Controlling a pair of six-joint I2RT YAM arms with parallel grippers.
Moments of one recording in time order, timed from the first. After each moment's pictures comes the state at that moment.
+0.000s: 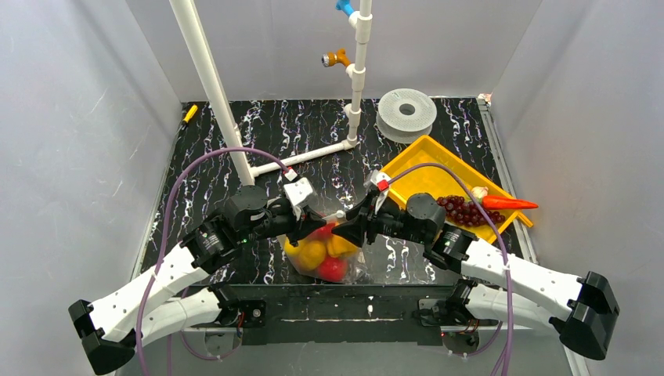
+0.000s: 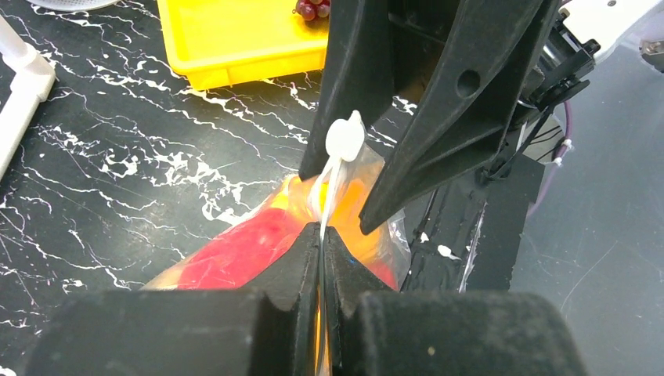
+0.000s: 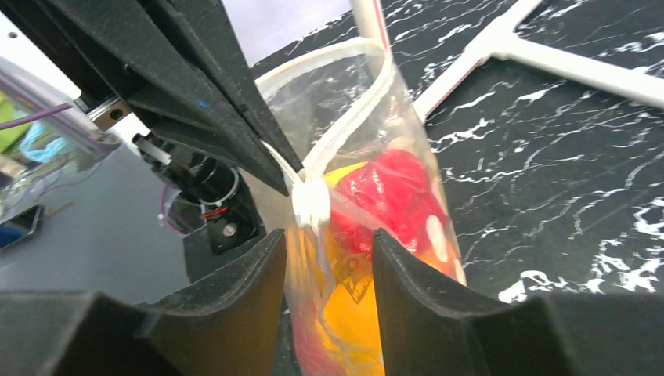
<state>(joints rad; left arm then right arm) -0.89 0.81 0.85 -0.37 0.27 -0.02 0.98 0.91 0.61 0.20 -0.28 0.30</state>
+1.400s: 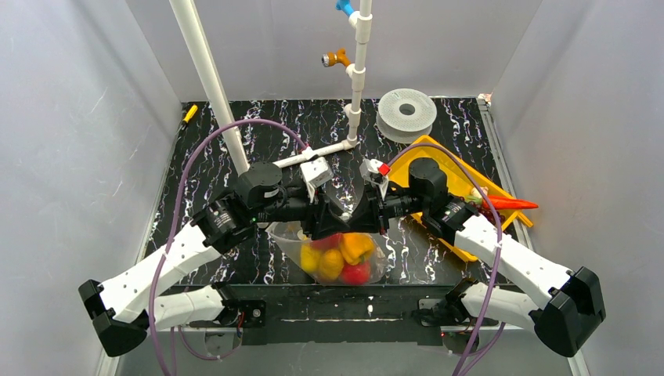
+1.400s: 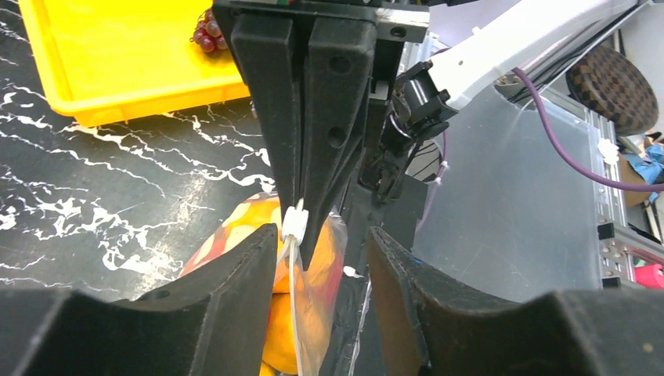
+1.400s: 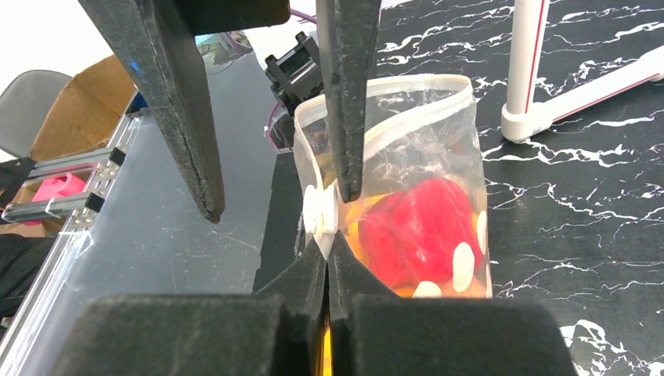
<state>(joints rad) -0.89 1.00 1.08 -0.41 0.47 -0.18 0.71 1.07 0.80 0.05 -1.03 0.16</state>
